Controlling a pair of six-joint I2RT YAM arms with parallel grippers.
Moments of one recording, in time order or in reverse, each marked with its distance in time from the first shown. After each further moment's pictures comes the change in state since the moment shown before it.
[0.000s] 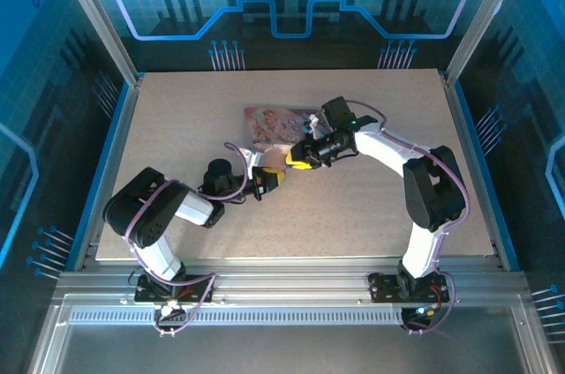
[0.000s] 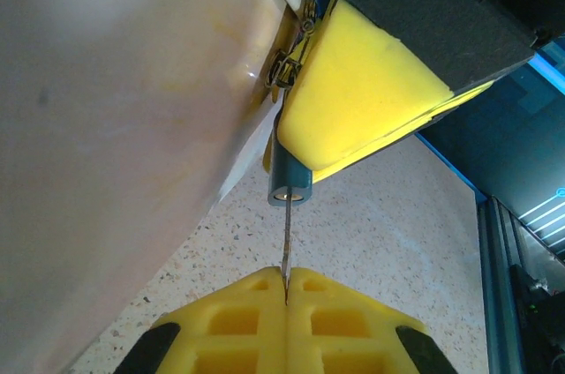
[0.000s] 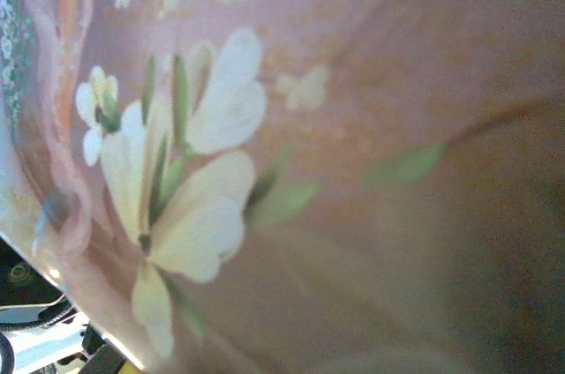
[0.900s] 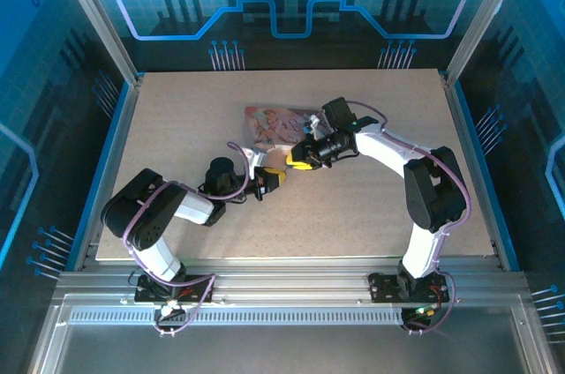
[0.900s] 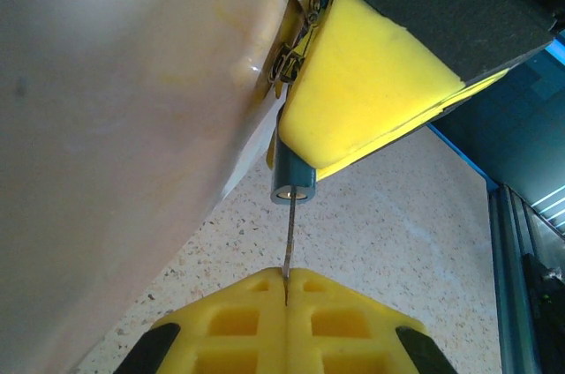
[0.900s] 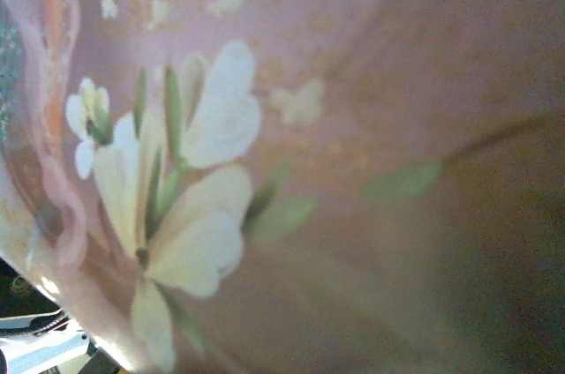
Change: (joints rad) left arm -0.010 -0.015 0.021 -0.073 -0.008 0.045; right arm 0.000 -0.008 -0.012 0.008 0.001 0.015
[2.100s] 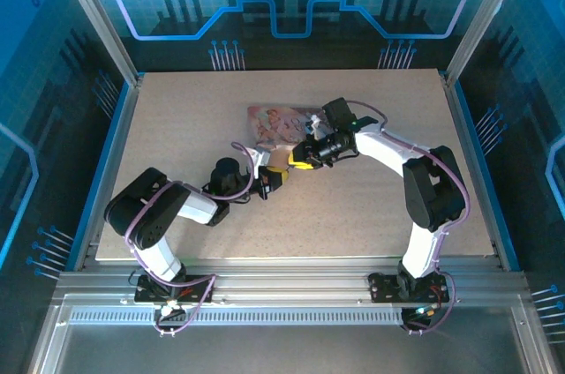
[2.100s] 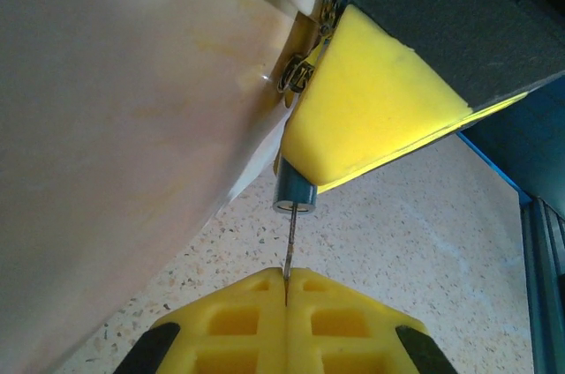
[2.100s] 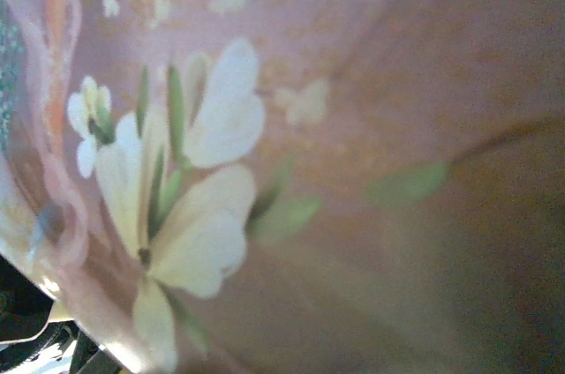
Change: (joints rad) left arm -0.041 0.018 0.019 -0.016 -0.110 -0.003; right arm -0.001 0.010 -0.003 0.008 0.044 -0.018
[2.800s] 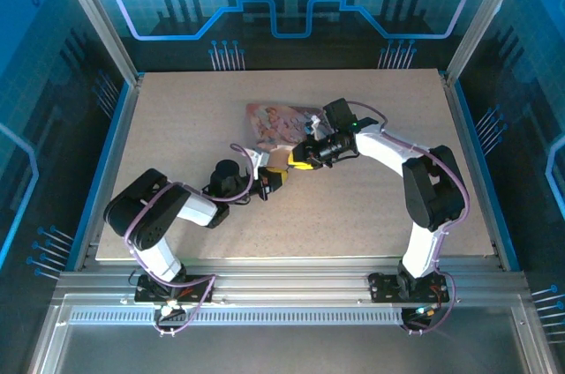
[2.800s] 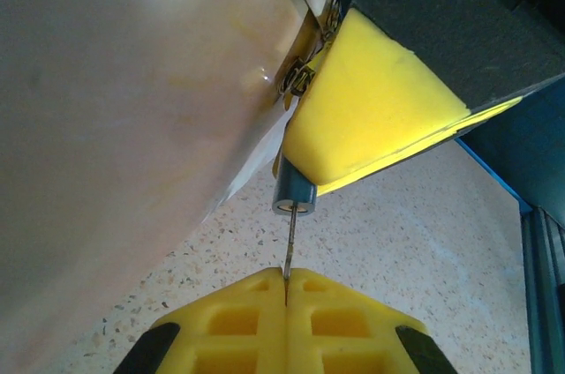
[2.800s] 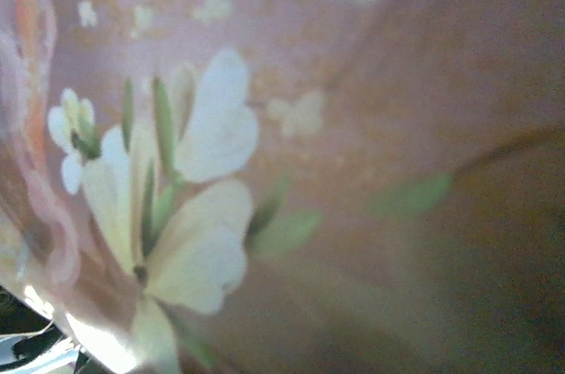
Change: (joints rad) left arm -0.017 0.001 -0.013 0.023 -0.037 -0.023; right arm -0.005 0.006 -0.010 0.018 -0.023 -0.002
